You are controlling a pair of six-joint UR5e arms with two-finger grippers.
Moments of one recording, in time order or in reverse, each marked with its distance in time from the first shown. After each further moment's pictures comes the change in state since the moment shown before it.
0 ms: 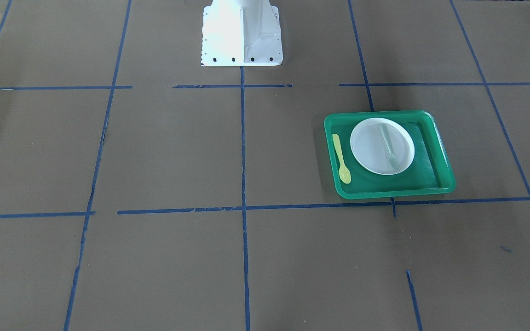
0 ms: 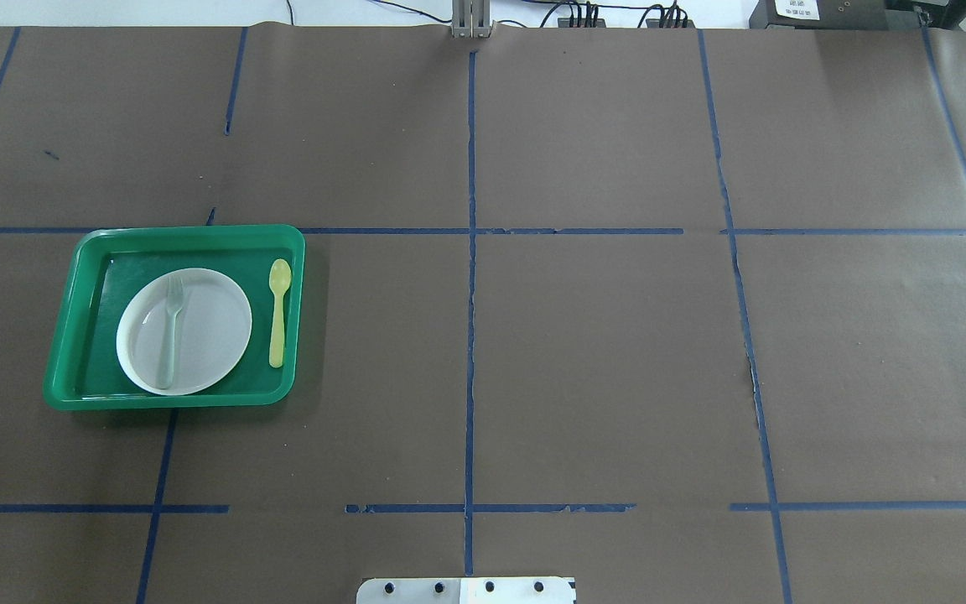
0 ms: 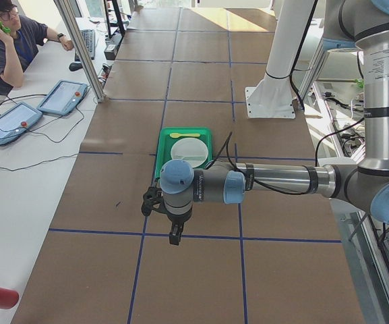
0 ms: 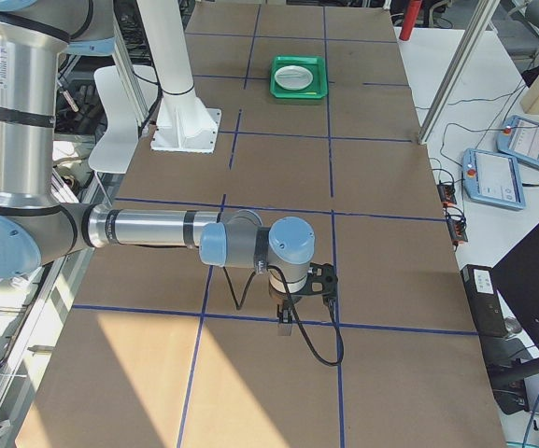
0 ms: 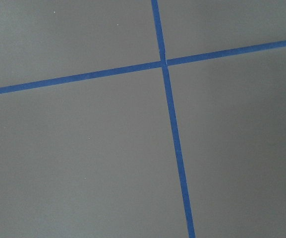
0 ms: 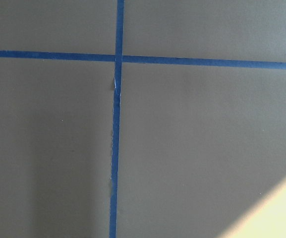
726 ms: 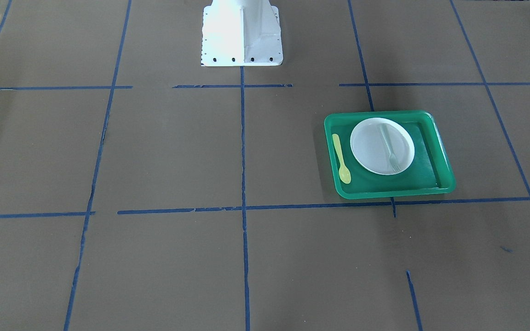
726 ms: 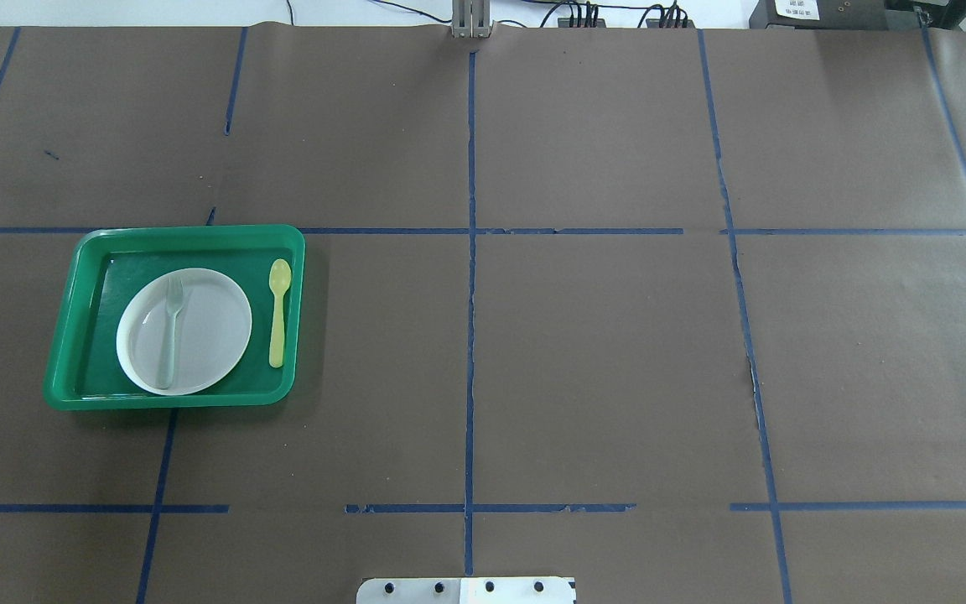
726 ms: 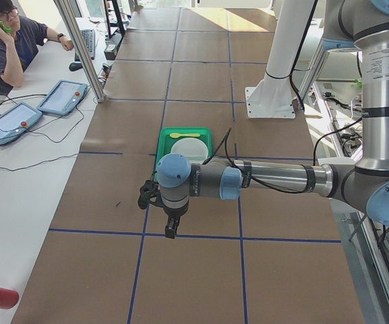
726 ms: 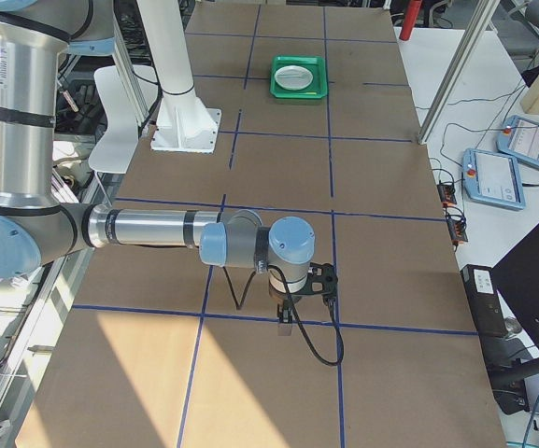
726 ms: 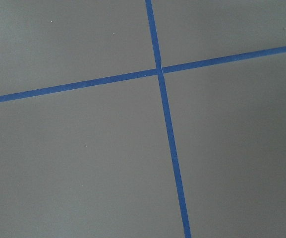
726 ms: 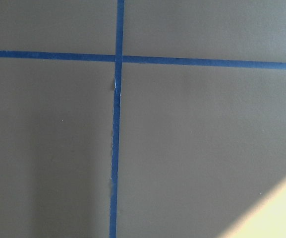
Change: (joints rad) left arm 0.025 -0.022 -0.036 -0.013 -0.037 -0.051; right arm 0.000 0.000 0.001 0.000 0.000 0.000
